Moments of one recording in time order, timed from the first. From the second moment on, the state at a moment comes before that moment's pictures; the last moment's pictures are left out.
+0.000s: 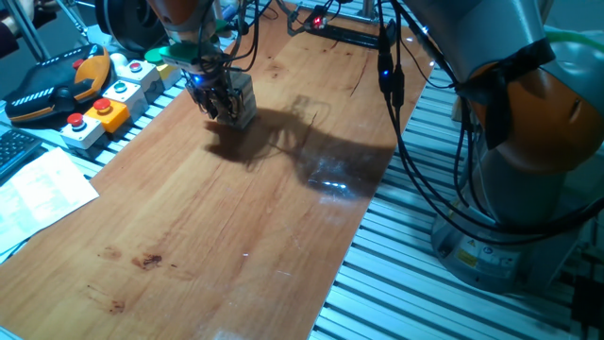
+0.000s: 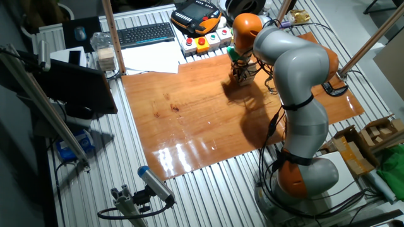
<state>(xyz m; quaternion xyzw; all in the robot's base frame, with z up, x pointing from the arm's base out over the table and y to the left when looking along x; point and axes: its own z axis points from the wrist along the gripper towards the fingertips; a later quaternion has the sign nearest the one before) 0.644 -0.053 0.055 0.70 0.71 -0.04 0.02</state>
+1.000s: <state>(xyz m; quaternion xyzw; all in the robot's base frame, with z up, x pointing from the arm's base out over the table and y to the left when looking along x) 0.644 -0.053 0.055 0.70 0.71 -0.04 0.02</state>
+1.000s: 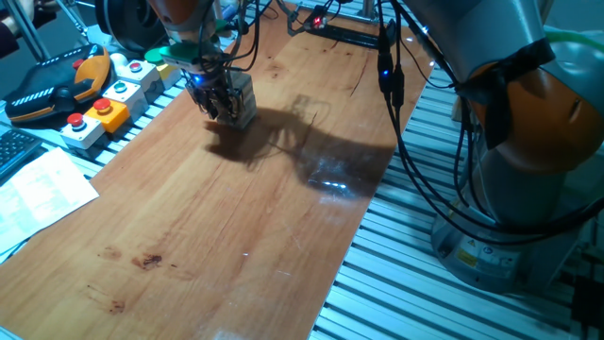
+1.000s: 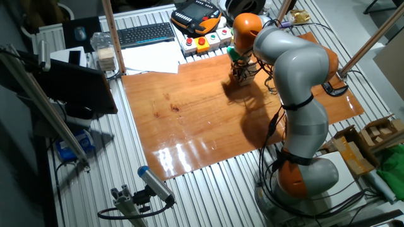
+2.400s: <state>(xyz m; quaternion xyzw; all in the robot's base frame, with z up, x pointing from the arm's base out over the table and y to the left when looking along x) 0.644 -0.053 0.054 0.69 0.72 -0.04 0.01</state>
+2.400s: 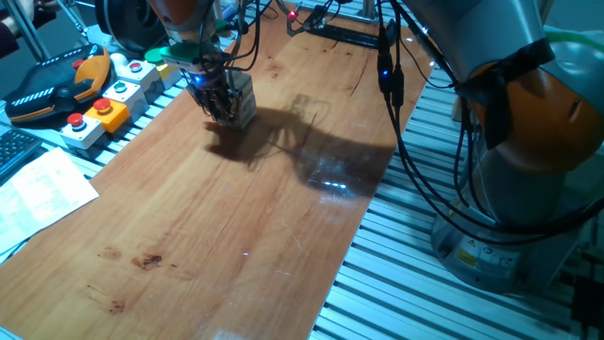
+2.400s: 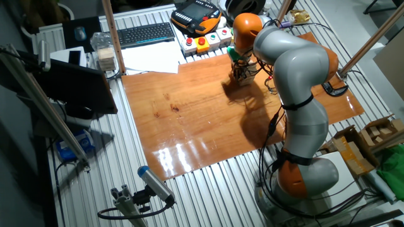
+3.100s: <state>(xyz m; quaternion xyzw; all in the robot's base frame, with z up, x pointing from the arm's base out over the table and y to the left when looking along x) 0.644 -0.053 0.054 0.69 0.72 -0.04 0.01</state>
